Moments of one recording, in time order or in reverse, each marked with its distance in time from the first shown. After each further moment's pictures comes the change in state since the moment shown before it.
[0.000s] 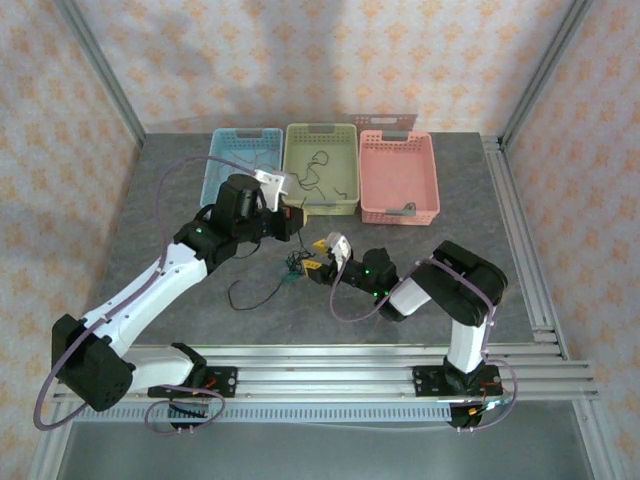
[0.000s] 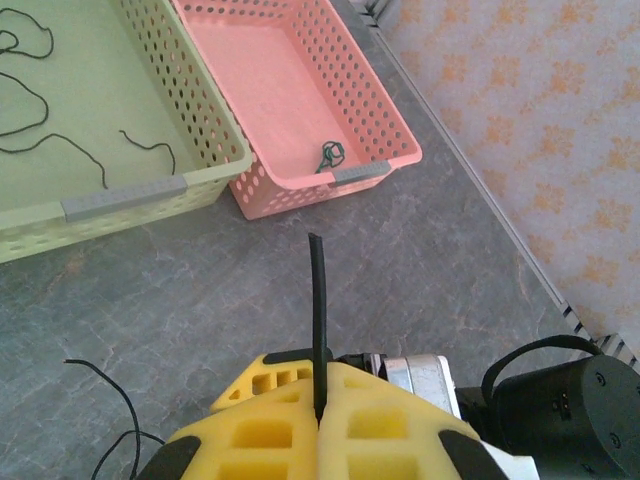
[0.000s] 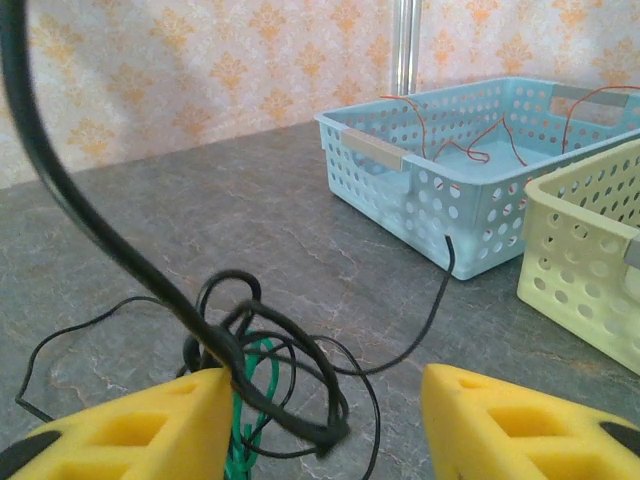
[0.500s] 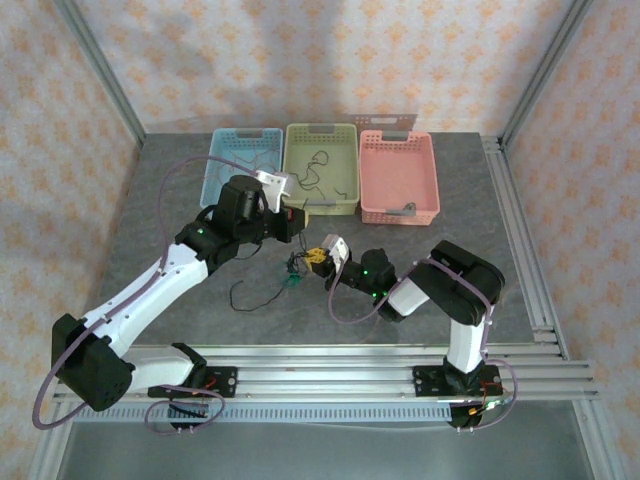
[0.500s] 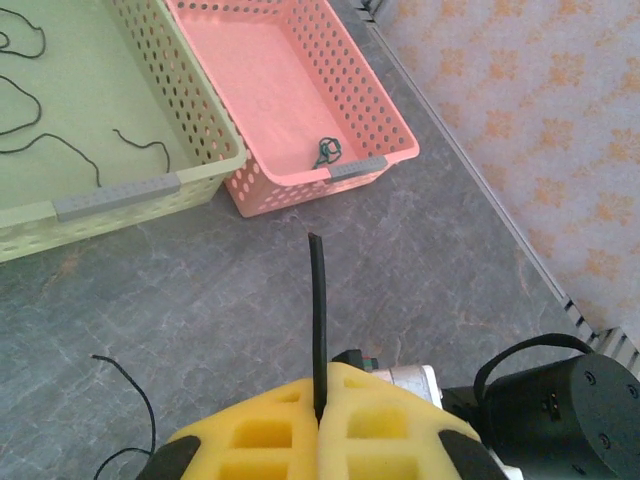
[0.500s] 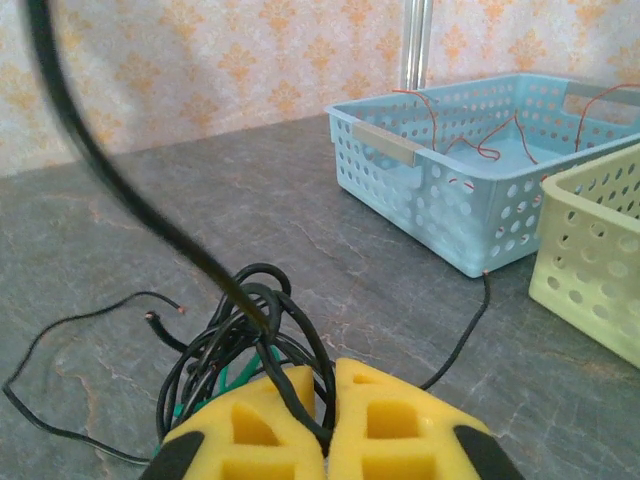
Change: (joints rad) left arm -0.012 0.000 0.000 0.000 -0.016 0.006; right arm 0.007 0.014 0.005 0.000 -0.006 -0.020
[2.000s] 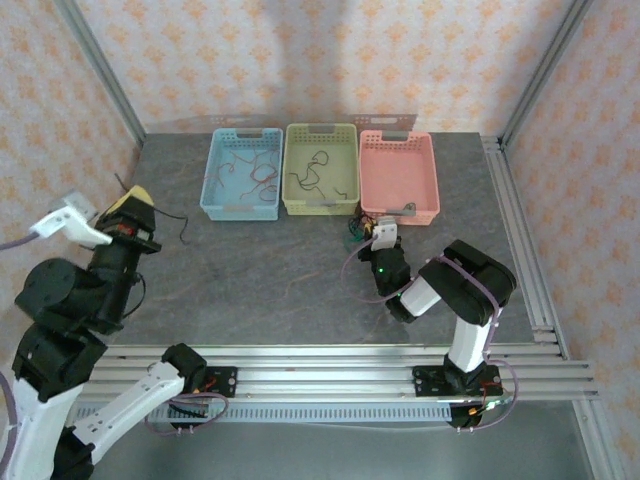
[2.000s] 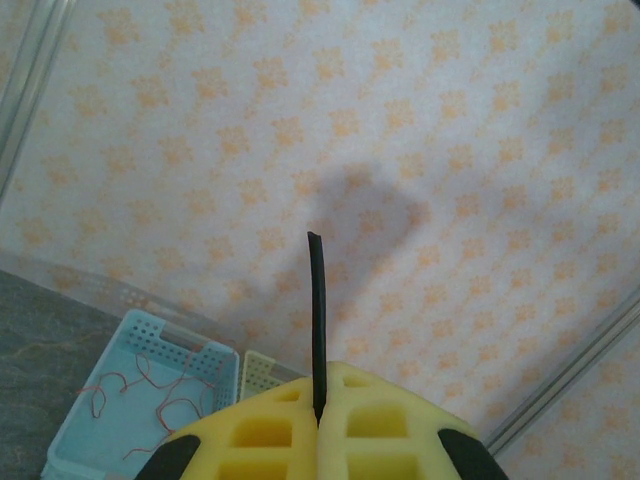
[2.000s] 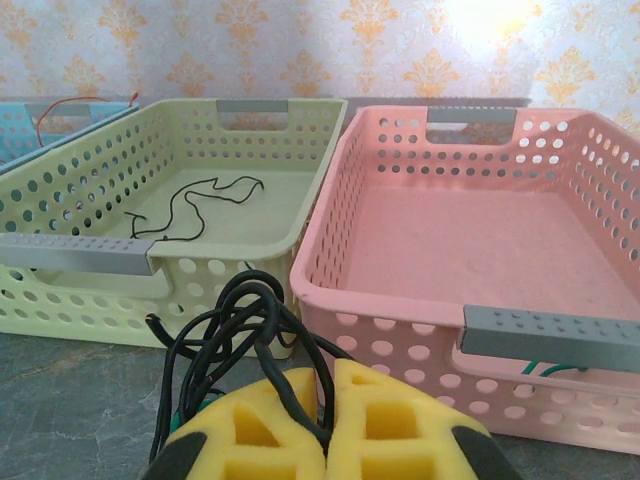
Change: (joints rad) left arm -0.013 -0.629 0.224 -0.228 -0.809 -0.117; right arm -0.103 -0.043 -0.087 0.036 0.834 0.100
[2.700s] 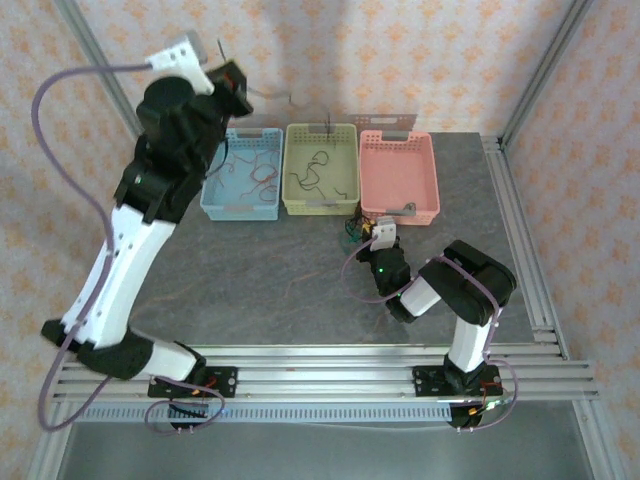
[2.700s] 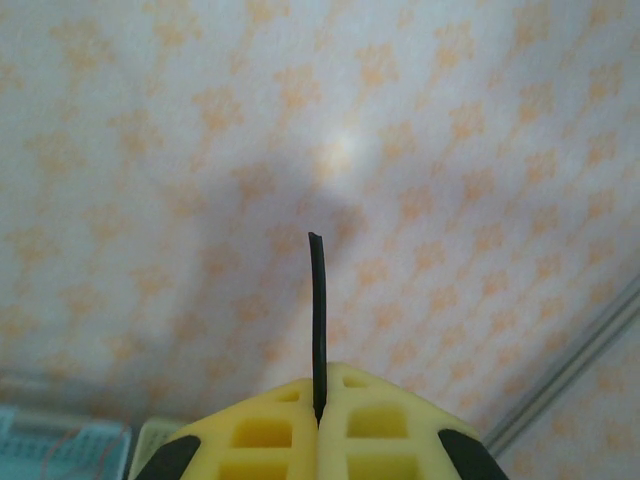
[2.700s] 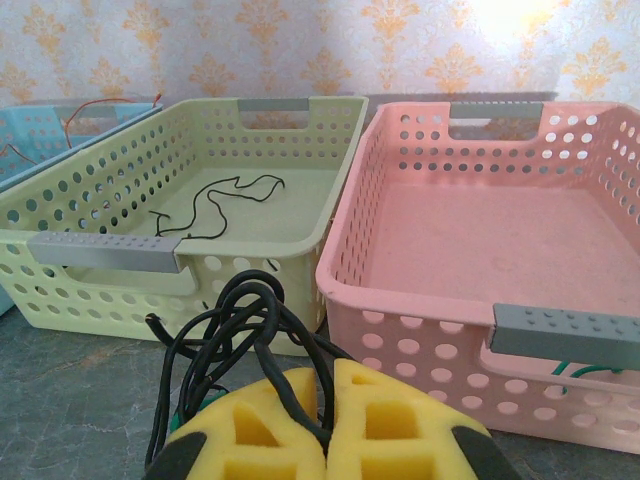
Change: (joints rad) left arm 0.100 0.868 0.721 0.147 0.201 0.040; right arm 0.000 0.000 0.000 0.000 -0.045 0.021
